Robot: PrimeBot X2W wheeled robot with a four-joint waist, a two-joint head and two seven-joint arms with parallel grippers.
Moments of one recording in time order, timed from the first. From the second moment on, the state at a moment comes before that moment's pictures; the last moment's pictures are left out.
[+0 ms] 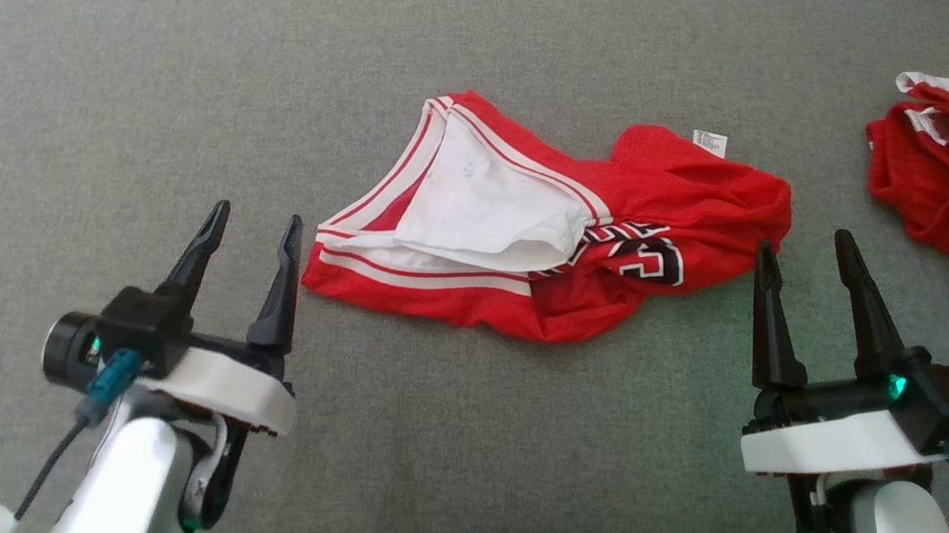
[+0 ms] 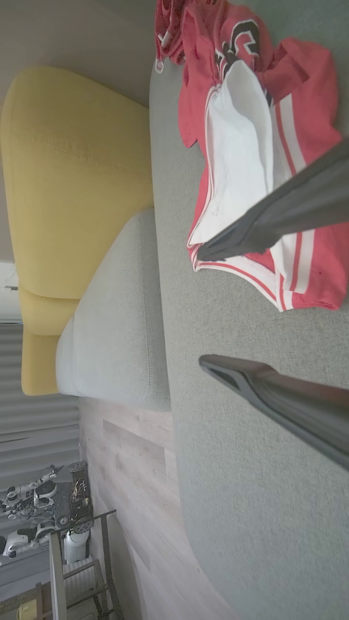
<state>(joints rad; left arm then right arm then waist) -0.17 0.14 -0.26 0.17 -0.19 0.04 -0.25 -0.09 -0.07 0.08 0.02 0.11 0.13 -0.16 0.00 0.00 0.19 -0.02</state>
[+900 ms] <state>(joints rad) -0.47 0.14 -0.57 0.33 -0.21 -0.12 -0.01 -0.16 -0.06 0.11 0.05 0.15 0.13 -0.18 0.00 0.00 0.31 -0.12</state>
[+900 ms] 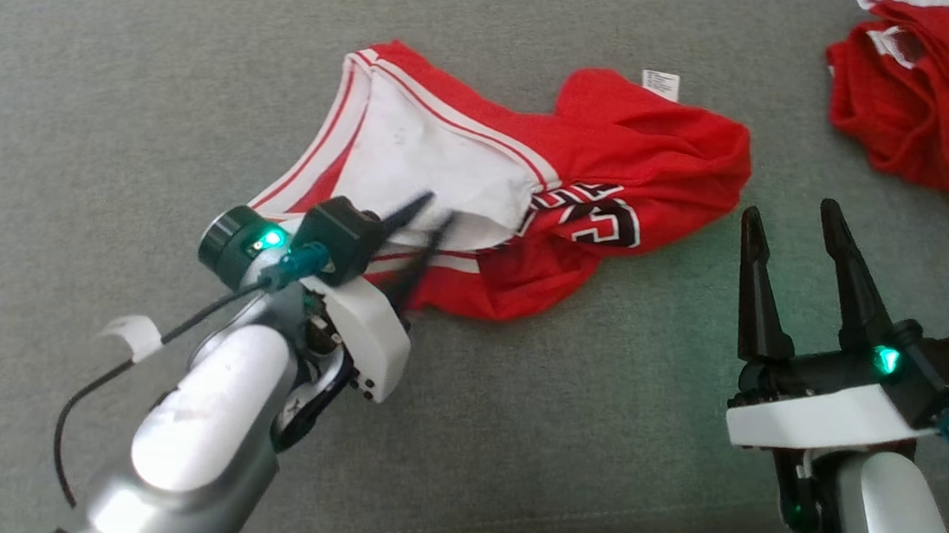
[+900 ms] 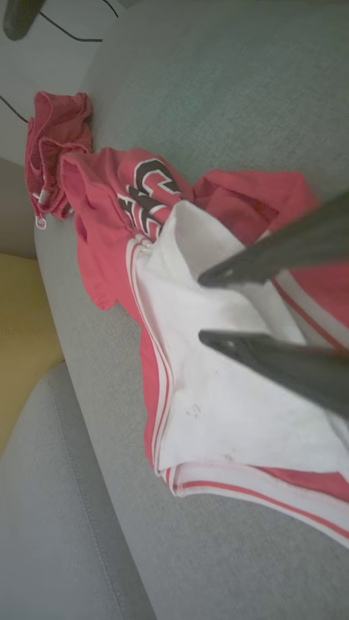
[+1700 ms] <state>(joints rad) -0.57 0.29 -0.22 0.36 -0.32 0.12 -0.04 -0.19 -0.05 0.10 0.09 0.18 0.13 -0.19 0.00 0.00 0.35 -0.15</state>
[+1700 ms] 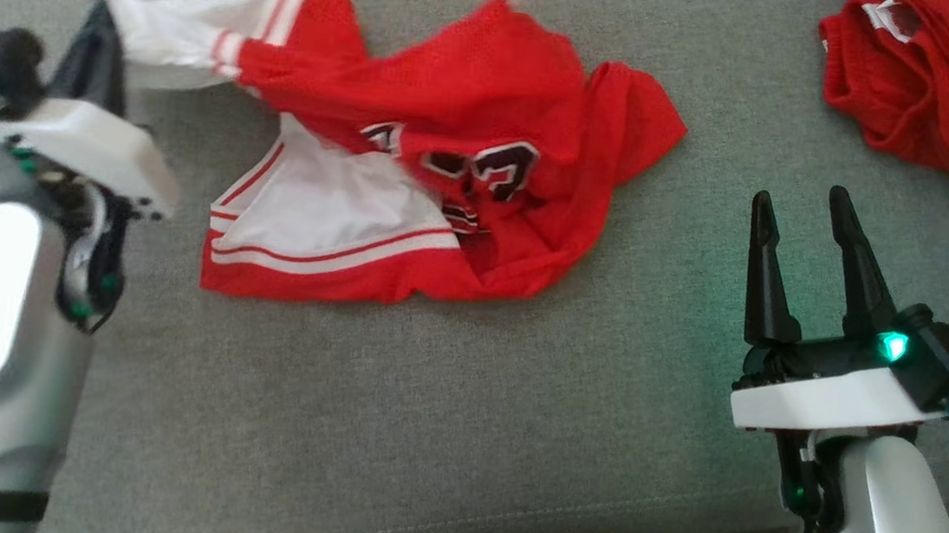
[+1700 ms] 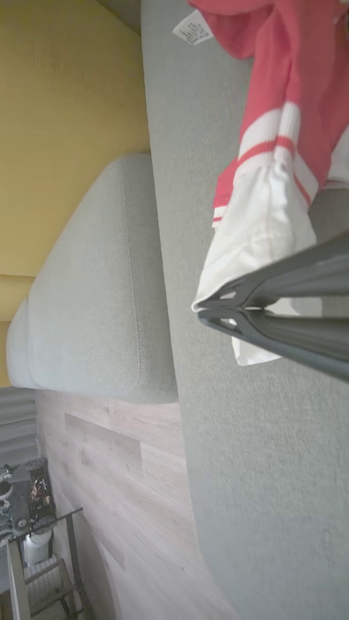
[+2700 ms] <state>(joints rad) -0.25 0.19 -0.29 0.12 -0.31 0.18 -0.24 -0.35 -0.11 0.07 0.24 0.20 0.13 -0.16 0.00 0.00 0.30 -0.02</state>
